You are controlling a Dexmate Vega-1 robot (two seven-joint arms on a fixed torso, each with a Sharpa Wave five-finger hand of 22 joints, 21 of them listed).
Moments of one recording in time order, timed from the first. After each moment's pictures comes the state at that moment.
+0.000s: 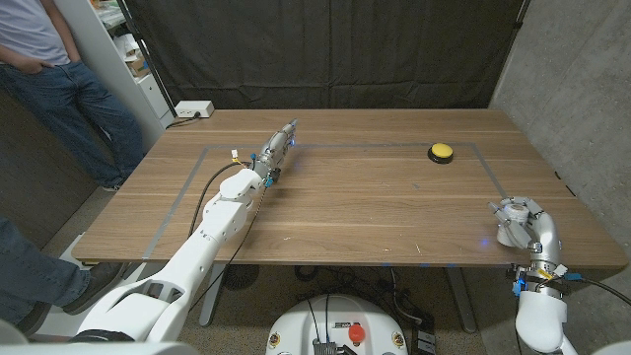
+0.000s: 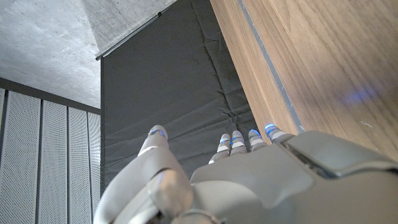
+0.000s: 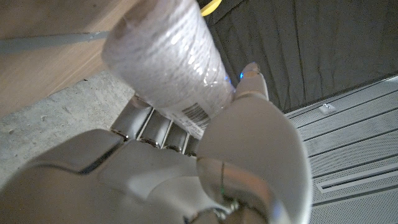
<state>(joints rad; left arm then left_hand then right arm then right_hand) 0.76 0.27 0.25 -1.23 -0.33 -0.12 -0.18 0.30 0.04 0.28 -0.10 0.19 -0.07 0.07 0.19 0.18 -0.14 0.05 0.21 0.19 -0.17 0.08 0.19 0.18 -0.17 0.08 0.20 0.18 -1.44 0.02 0.50 -1.51 -0.55 0.73 -0.39 1.01 0.01 0.04 -0.12 0.28 0.66 -0.11 0.82 0.78 0.78 -0.10 0.84 0.71 0.94 -0.12 0.80 0.95 1.03 -0.17 0.71 0.50</state>
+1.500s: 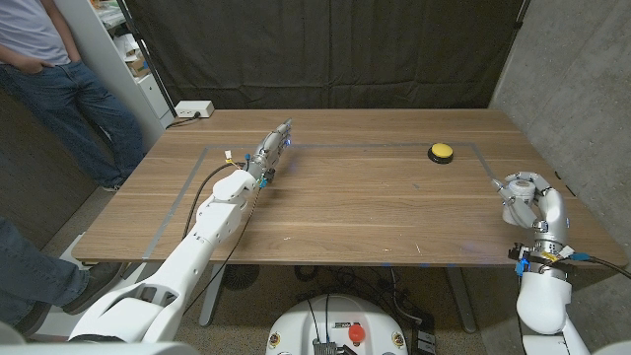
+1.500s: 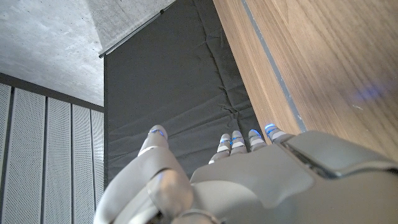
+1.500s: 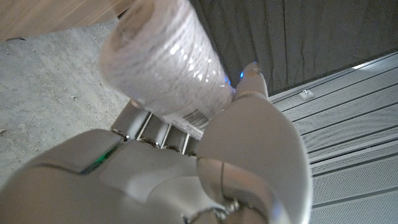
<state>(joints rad) 0.79 0.29 0.23 -1.24 -0.34 -0.13 -0.20 0.30 0.04 0.28 -0.10 0.19 -0.07 0.07 0.19 0.18 -0.14 0.05 0.21 0.19 -0.17 0.08 0.19 0.18 -0.17 0.08 0.20 0.18 -1.43 0.08 0.52 -1.67 -0.58 0.72 -0.36 1.02 0.01 0.04 -0.12 0.25 0.65 -0.10 0.81 0.75 0.78 -0.10 0.87 0.72 0.94 -0.12 0.84 0.98 1.02 -0.16 0.76 0.50</state>
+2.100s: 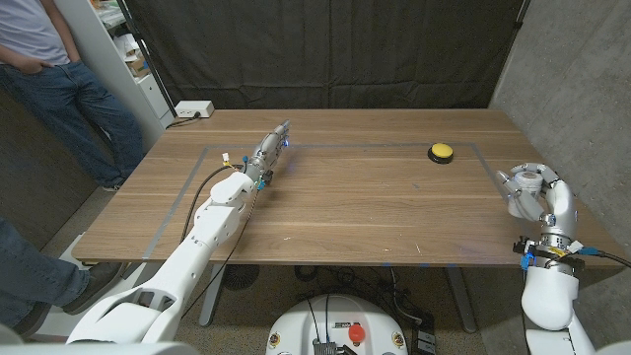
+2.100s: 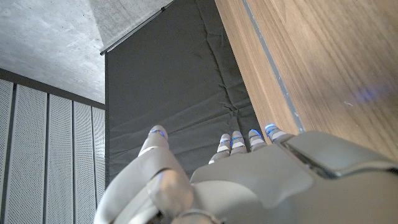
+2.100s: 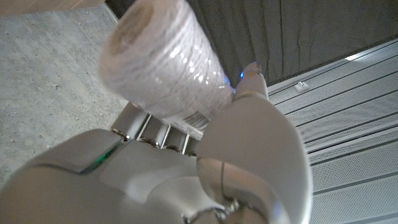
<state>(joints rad) 0.81 0.30 0.22 -1.25 -0.36 -0.15 -0.20 0.29 0.05 0.27 -0.10 0.19 -0.07 0.07 0.19 0.18 -0.14 0.05 0.21 0.19 -0.17 0.08 0.19 0.18 -0.17 0.08 0.20 0.18 -1.42 0.10 0.54 -1.73 -0.56 0.72 -0.32 1.01 0.01 0.04 -0.12 0.24 0.65 -0.10 0.81 0.75 0.78 -0.10 0.88 0.73 0.94 -0.12 0.85 0.98 1.01 -0.16 0.78 0.50</state>
